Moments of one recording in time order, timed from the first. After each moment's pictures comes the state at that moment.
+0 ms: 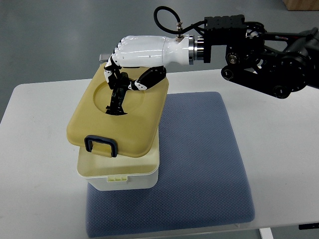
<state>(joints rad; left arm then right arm) 0.01 0.00 -0.04 -0.16 0.02 0.02 0.04 1.42 -0.34 0.15 1.10 -1.50 0.01 0.61</state>
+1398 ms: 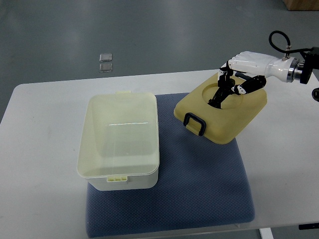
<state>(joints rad) 0.01 0.00 -0.04 -0.16 0.02 0.02 0.04 1.08 -0.67 0.14 1.00 -1.50 -0.05 0.61</state>
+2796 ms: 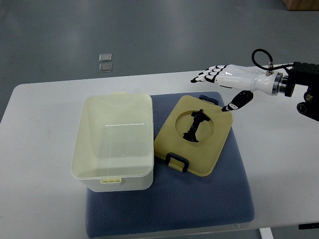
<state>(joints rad) 0.01 0.00 -0.04 -0.16 0.02 0.02 0.04 1.08 -0.65 0.15 1.01 -1.42 -0.10 0.61</state>
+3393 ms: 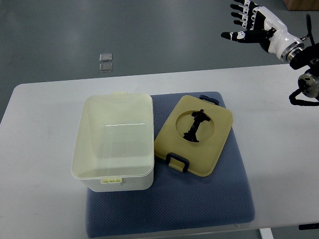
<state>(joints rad) 0.01 0.00 -0.04 -0.16 0.02 0.02 0.04 0.95 -0.55 0.46 0.94 -0.23 0.02 0.27</state>
